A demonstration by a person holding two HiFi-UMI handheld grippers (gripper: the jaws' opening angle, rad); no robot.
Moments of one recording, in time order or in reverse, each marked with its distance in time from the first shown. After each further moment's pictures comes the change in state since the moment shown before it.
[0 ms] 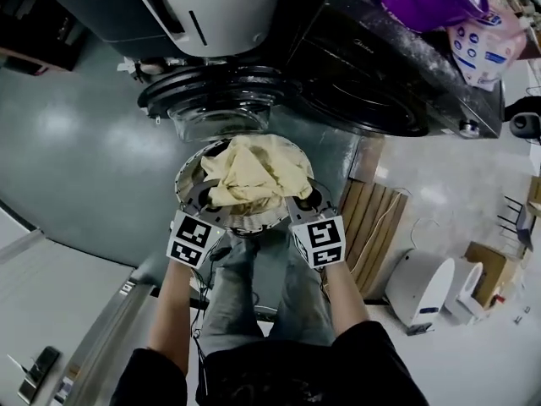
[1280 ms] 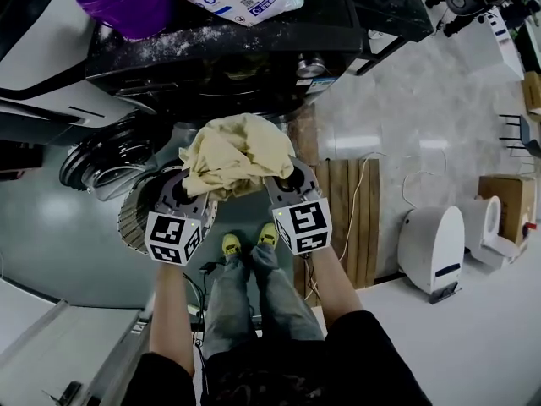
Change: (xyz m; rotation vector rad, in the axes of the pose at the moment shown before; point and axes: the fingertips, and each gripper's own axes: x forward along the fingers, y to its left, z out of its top) left arm 0.163 -0.229 0.197 0.136 -0.141 -0.038; right arm -0.211 -0.276 -0.006 0.197 -0.275 -0.250
